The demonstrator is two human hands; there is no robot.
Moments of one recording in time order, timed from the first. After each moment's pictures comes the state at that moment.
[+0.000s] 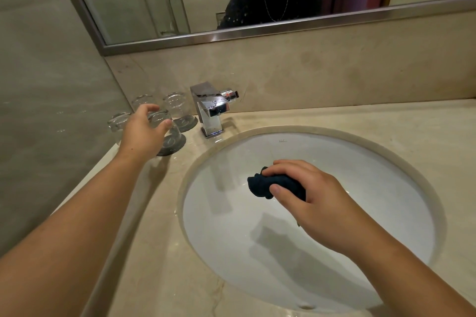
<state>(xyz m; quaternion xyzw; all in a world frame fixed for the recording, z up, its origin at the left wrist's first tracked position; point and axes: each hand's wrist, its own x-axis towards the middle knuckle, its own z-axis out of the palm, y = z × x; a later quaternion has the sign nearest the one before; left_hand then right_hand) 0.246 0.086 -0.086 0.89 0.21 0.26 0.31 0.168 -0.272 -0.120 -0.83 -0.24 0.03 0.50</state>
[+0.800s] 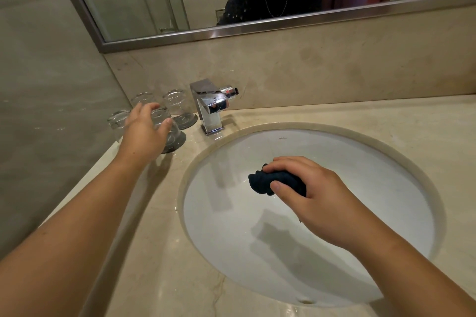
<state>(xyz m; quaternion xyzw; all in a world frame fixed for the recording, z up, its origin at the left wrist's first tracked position) 0.242 0.096 -0.097 0.93 0.17 0.24 0.23 0.170 -0.273 -0.120 -0.83 -0.25 0.02 0.50</state>
